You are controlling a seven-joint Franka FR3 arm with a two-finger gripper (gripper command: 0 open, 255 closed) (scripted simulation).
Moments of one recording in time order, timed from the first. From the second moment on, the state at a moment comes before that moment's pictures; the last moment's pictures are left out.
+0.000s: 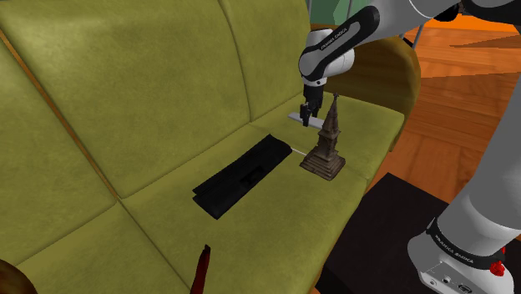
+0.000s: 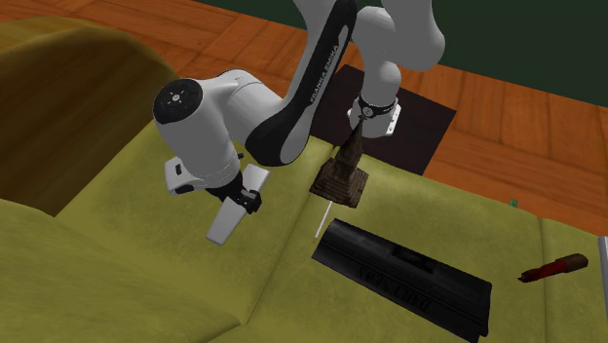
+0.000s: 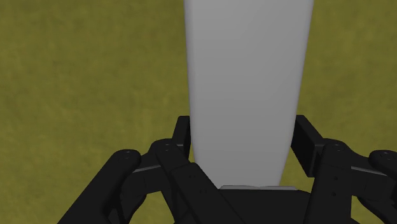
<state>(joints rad) -0.08 0.21 -0.09 -2.07 0.02 2.25 -0.37</state>
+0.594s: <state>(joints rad) -0.08 0.19 -0.09 -2.06 0.02 2.23 -0.37</state>
